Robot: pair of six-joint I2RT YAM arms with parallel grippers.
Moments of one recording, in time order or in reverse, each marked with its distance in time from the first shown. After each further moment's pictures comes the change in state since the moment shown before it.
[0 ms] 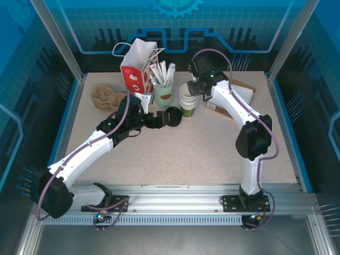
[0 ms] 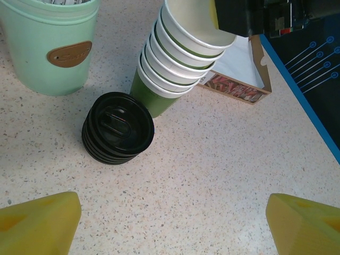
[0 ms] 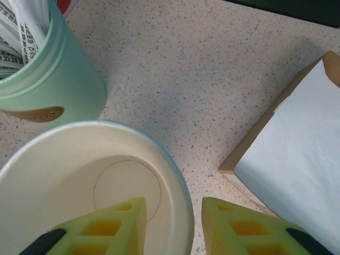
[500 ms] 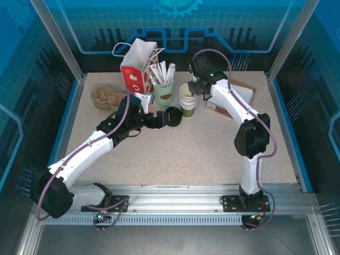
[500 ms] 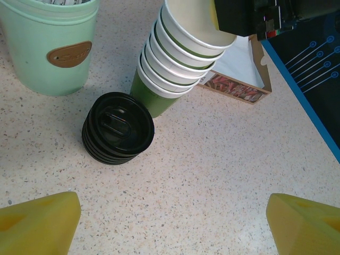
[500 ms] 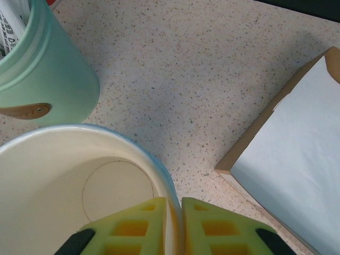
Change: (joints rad) left arm 0.000 0.000 0.000 0.000 0.000 0.002; right arm -0.012 0.034 0.026 -0.023 -0.005 -0.016
